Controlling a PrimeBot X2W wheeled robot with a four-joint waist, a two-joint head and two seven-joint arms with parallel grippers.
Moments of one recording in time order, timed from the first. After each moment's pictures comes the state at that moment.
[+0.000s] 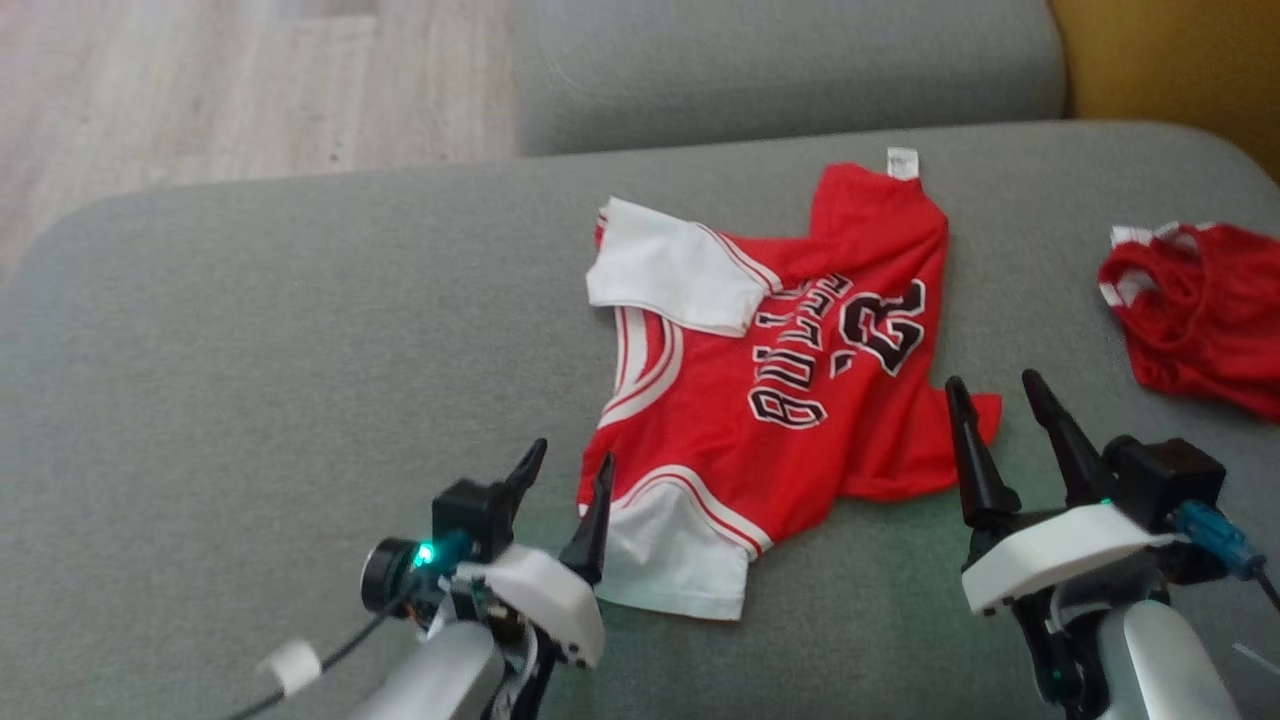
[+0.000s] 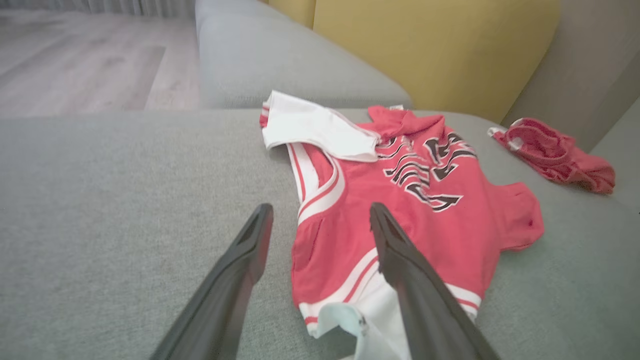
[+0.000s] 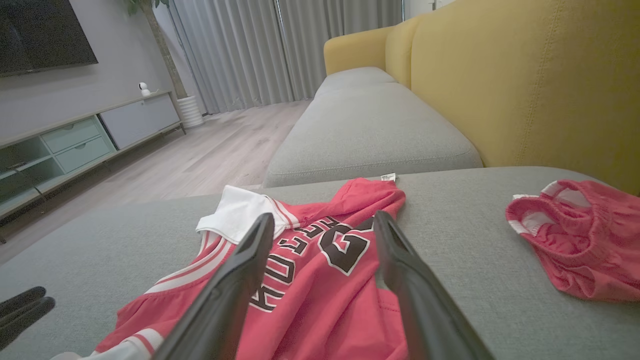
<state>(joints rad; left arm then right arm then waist) -0.30 0.13 -0.73 0.46 -0.59 0.11 -0.12 -0.05 -0.07 0.07 0.13 0.22 0.12 0.00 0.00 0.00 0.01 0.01</state>
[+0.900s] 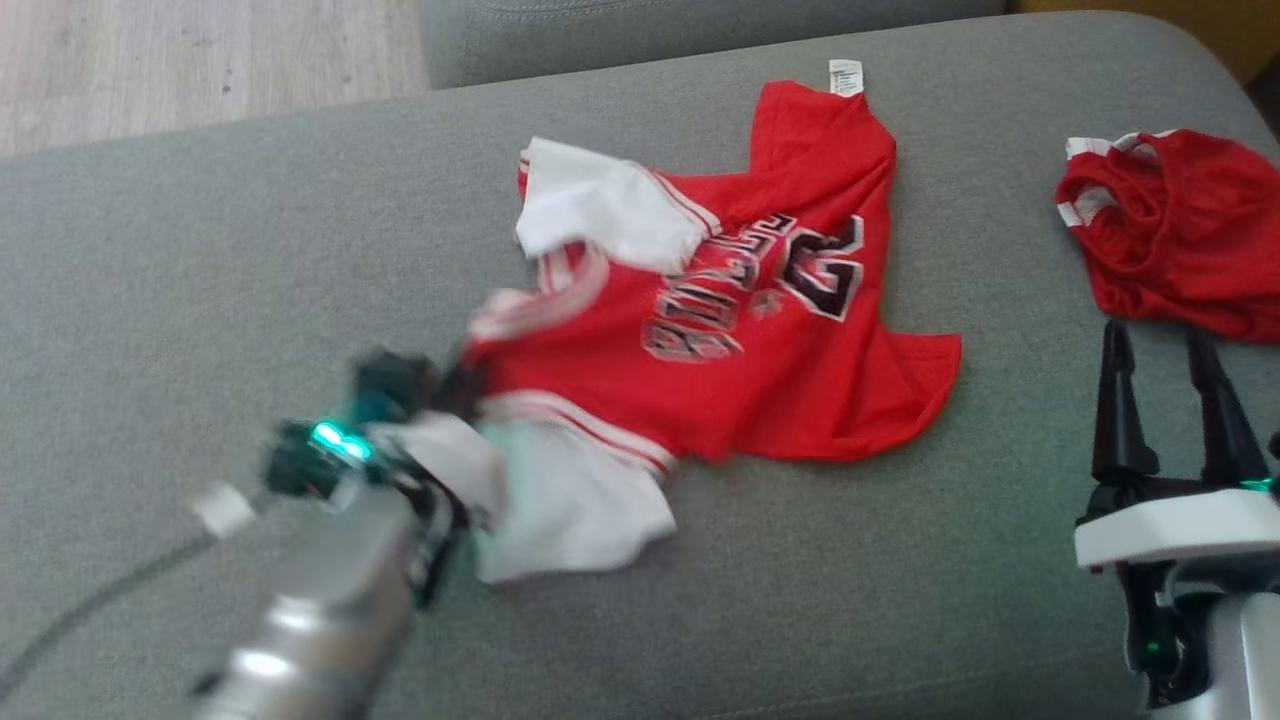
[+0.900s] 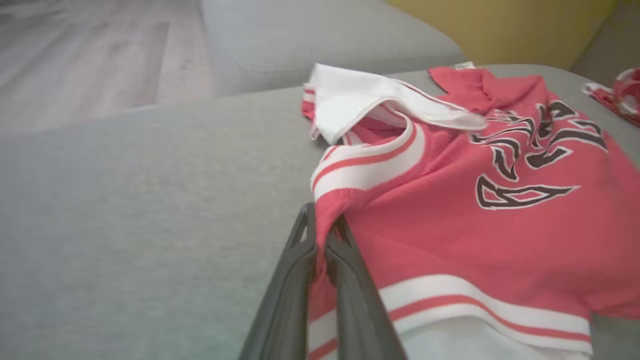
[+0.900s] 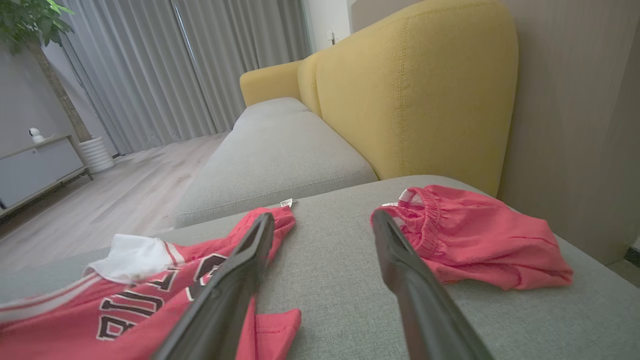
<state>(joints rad) -0.65 0.12 -0.73 0.94 -0.64 0.01 -0.15 -0.05 -0.05 -0.14 0.03 0.24 0.12 -0.05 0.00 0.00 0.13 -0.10</state>
